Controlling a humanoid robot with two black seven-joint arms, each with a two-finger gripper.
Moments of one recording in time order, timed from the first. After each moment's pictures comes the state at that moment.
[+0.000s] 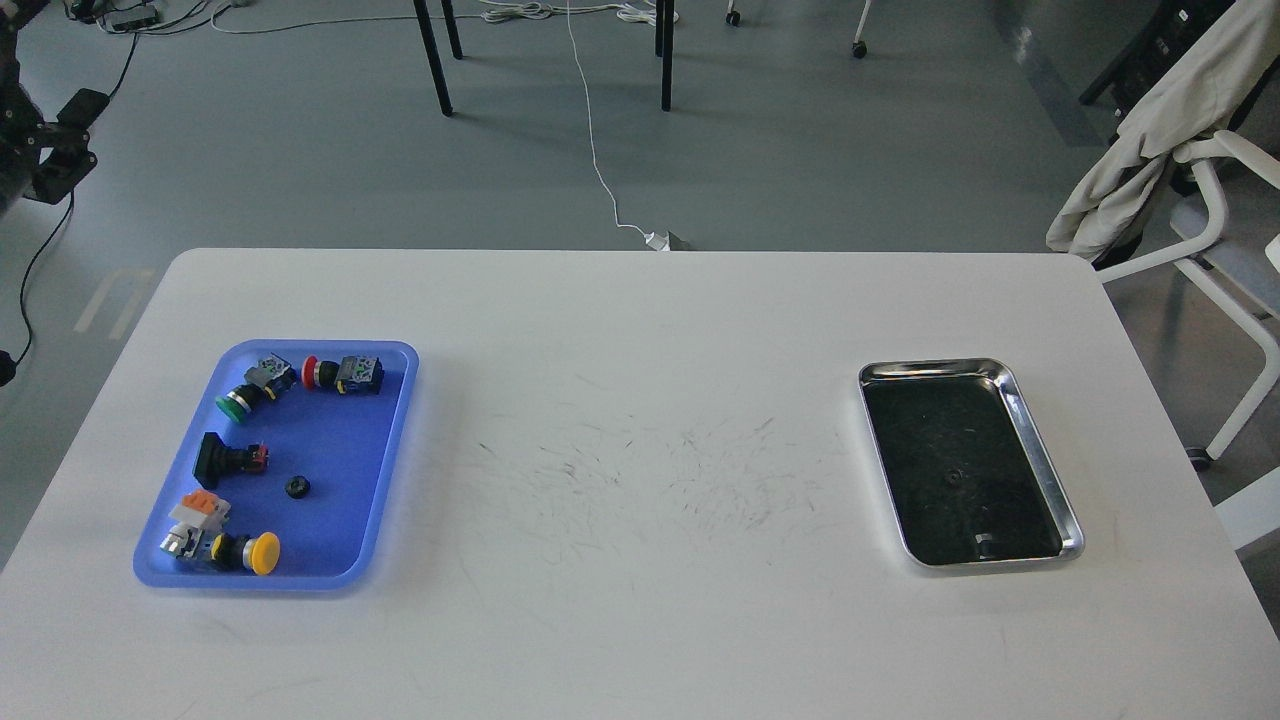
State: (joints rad) left arm -0.90 0.84 -0.45 -0.72 0.21 -0.37 -0.49; right arm 1.21 -1.29 -0.06 1.26 0.19 0.26 0.49
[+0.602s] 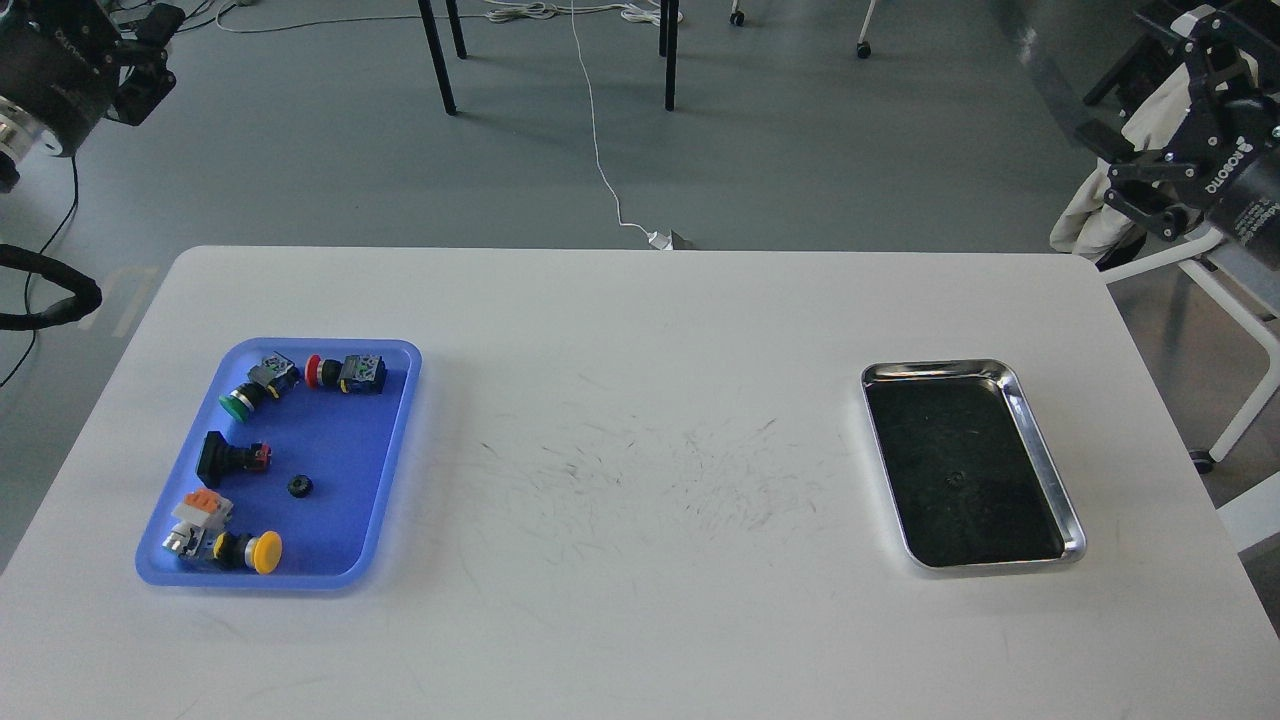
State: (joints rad) left arm -1.02 0.72 -0.43 -0.67 0.22 -0.37 -0.49; right arm 1.12 -1.17 0.05 1.45 -0.09 0.19 0.49
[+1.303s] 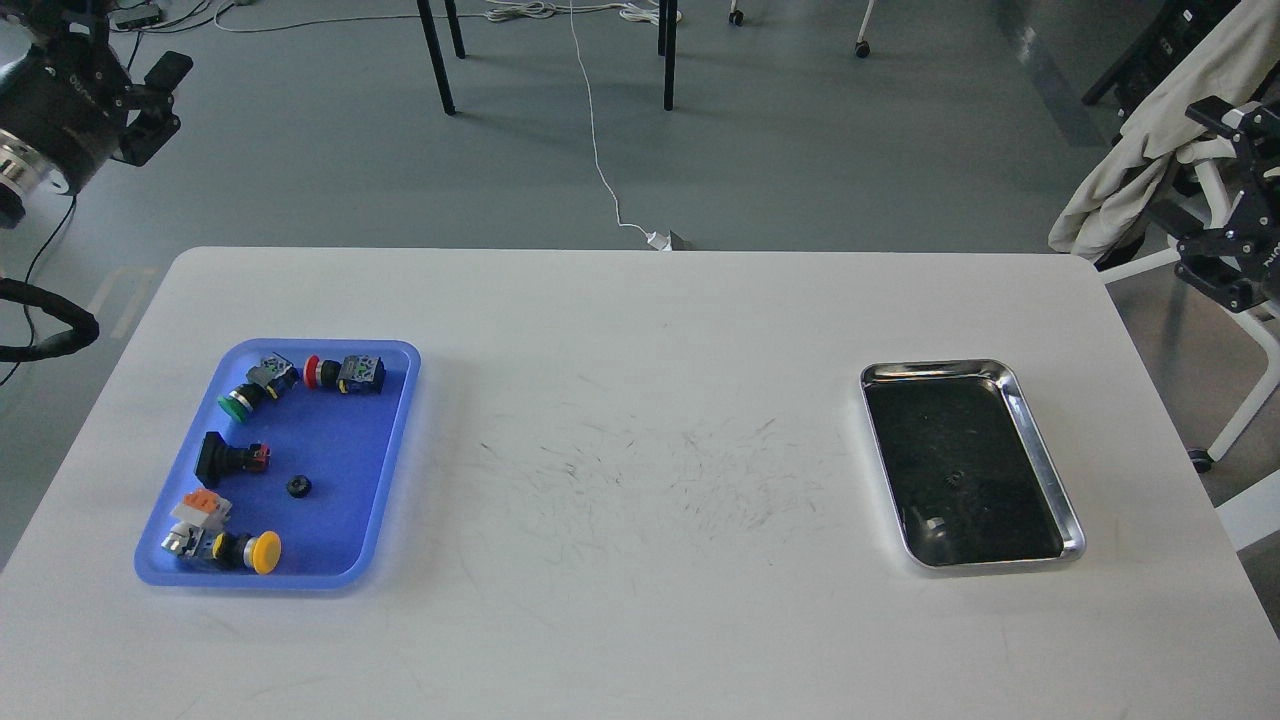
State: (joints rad) left arm -0.98 0.74 -0.41 -0.67 0.22 -0.38 -0.49; right arm 1.01 -1.24 0.05 1.40 -0.22 0.13 0.49
